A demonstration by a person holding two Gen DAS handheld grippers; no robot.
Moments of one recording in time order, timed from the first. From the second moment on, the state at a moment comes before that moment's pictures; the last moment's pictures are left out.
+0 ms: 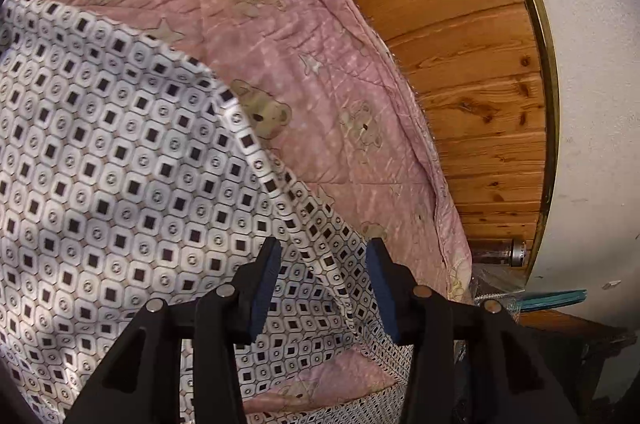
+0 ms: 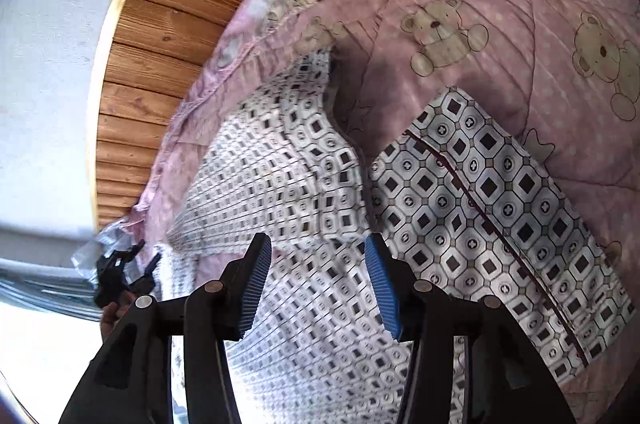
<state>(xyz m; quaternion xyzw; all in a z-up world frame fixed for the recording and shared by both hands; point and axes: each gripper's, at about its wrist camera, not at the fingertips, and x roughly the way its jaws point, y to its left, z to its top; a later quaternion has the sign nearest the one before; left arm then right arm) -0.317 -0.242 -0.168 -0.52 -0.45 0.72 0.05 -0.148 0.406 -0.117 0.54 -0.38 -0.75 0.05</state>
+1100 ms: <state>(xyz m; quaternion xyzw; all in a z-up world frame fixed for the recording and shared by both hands) -0.063 -0.143 -0.134 -0.57 -0.33 0.74 0.10 -0.052 0.468 -0.033 0.53 -0.19 -0.83 -0.01</state>
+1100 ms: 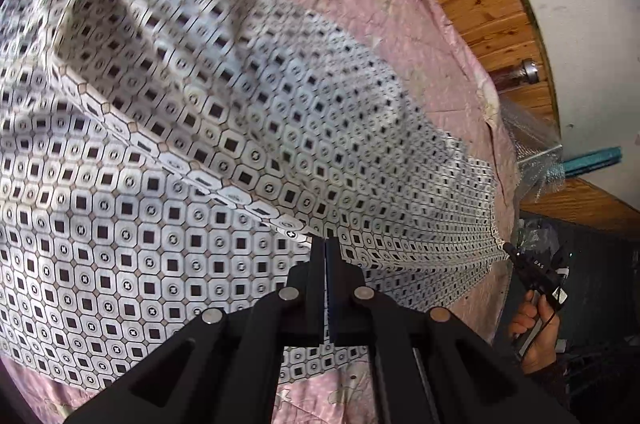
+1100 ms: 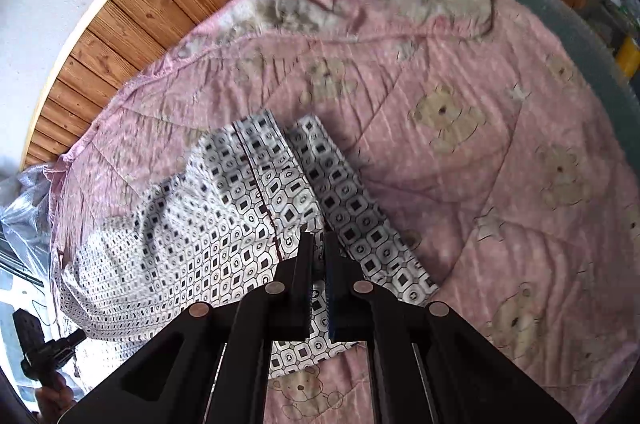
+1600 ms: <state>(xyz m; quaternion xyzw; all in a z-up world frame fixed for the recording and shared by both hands) -0.012 -0.104 -0.181 -0.59 -0.34 0.72 0.13 -0.044 0.494 -0.092 0.58 -0.11 -0.80 -0.11</state>
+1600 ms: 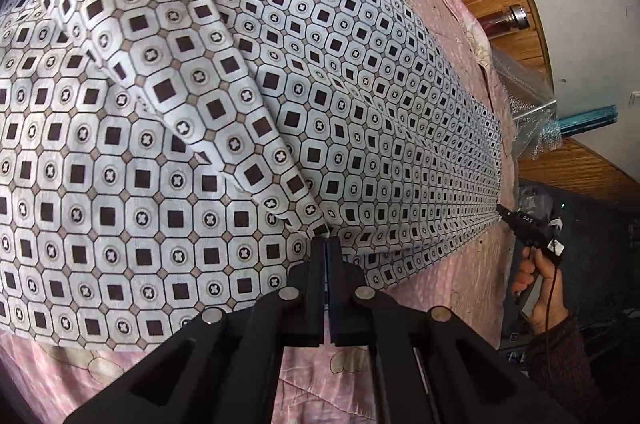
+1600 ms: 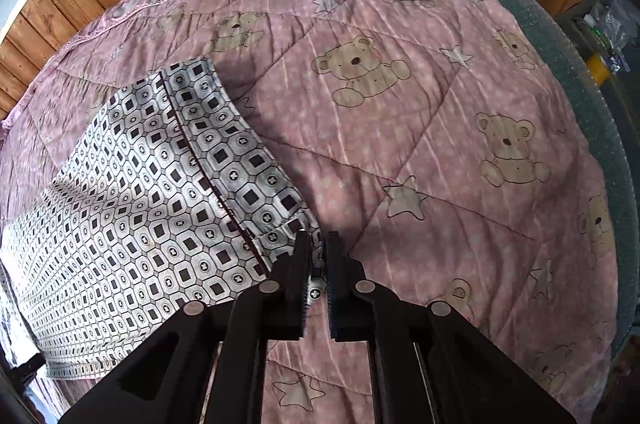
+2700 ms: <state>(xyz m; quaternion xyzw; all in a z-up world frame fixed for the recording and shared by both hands) 0.010 -0.447 -0.117 -0.44 -0.48 0.75 -0.13 -0.195 -0.156 -0.026 0.61 0.03 -0.67 0.42</state>
